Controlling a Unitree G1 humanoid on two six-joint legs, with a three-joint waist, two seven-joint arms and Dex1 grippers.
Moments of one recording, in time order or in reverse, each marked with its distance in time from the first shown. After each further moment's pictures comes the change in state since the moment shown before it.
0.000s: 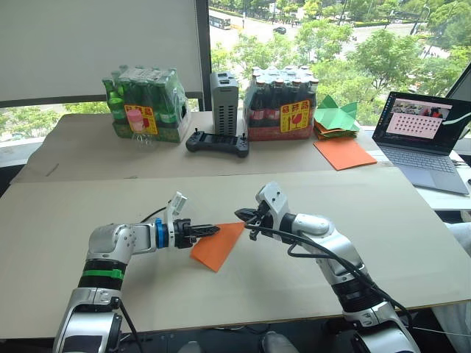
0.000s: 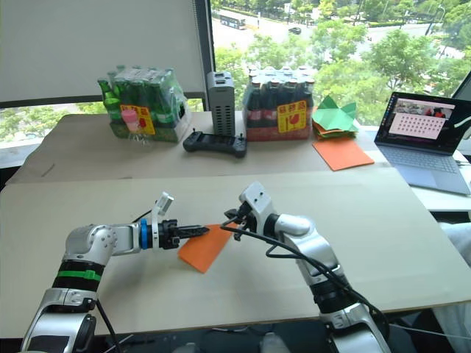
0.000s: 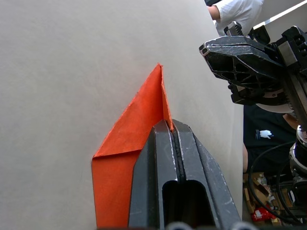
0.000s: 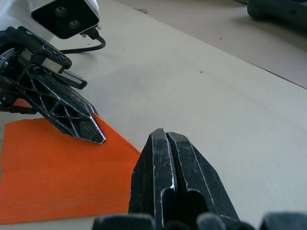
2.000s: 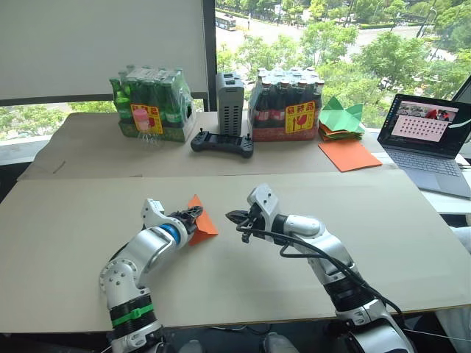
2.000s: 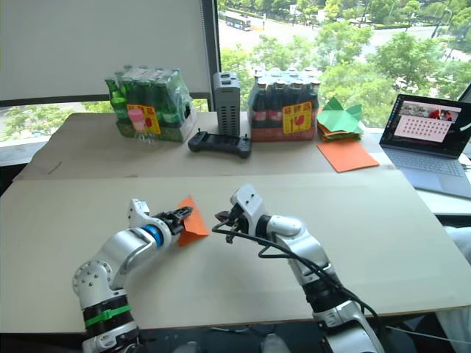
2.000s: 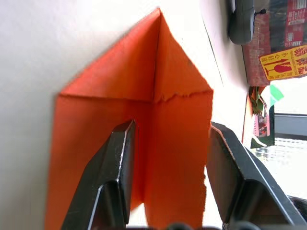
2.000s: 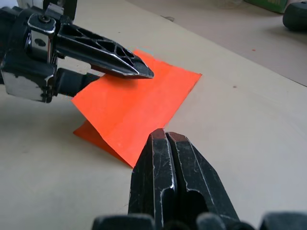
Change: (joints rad) left arm 0.219 -0.398 0.453 -0.440 -0.887 -0.139 1.652; right arm 0.003 0.035 0.041 0.025 -0.001 -0.049 0.027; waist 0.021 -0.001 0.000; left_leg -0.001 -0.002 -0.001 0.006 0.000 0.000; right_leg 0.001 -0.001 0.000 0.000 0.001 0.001
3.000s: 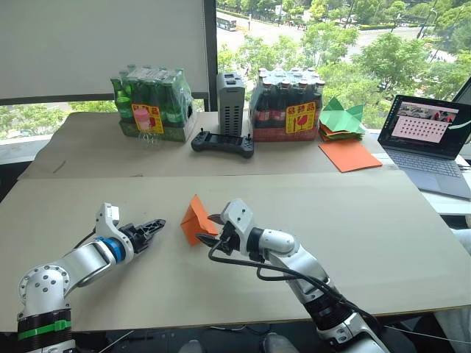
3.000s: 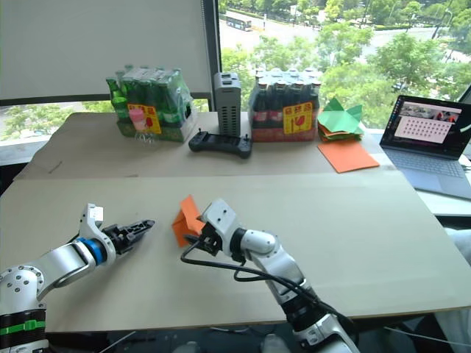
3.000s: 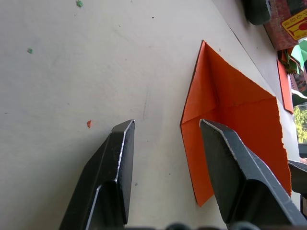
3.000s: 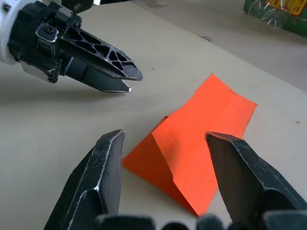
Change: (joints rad) left arm 0.137 0.478 -0.065 0.144 0.068 0.094 -0.530; right arm 0.050 0.172 0.129 0.013 -0.126 -0.105 -0.144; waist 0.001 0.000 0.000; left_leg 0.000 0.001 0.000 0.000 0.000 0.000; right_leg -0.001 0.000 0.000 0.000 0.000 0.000
